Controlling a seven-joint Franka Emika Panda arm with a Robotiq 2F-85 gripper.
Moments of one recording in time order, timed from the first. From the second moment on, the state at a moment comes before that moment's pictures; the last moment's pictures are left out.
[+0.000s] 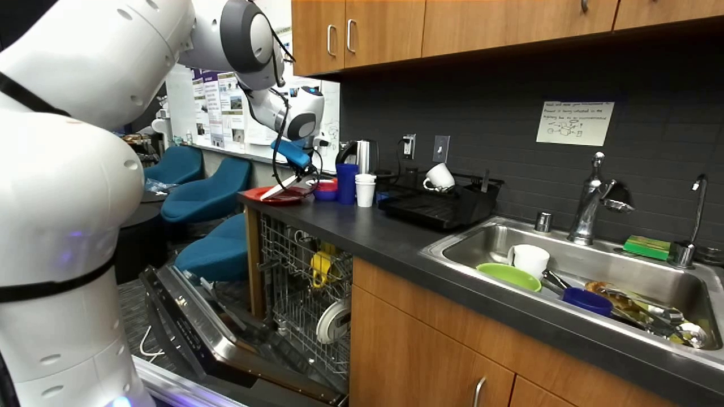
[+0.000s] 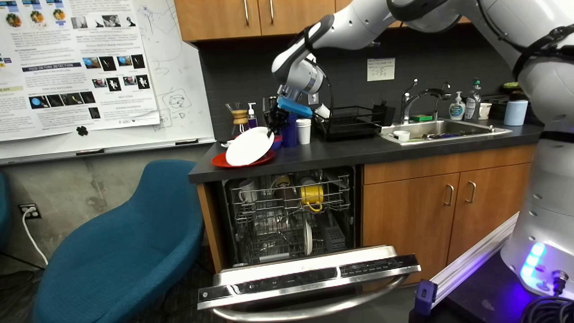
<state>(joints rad) 0.01 0.68 0.20 -1.43 0.36 2.53 0.00</state>
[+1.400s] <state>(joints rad) -0.10 0.31 0.14 -1.67 0.45 2.93 -0.25</state>
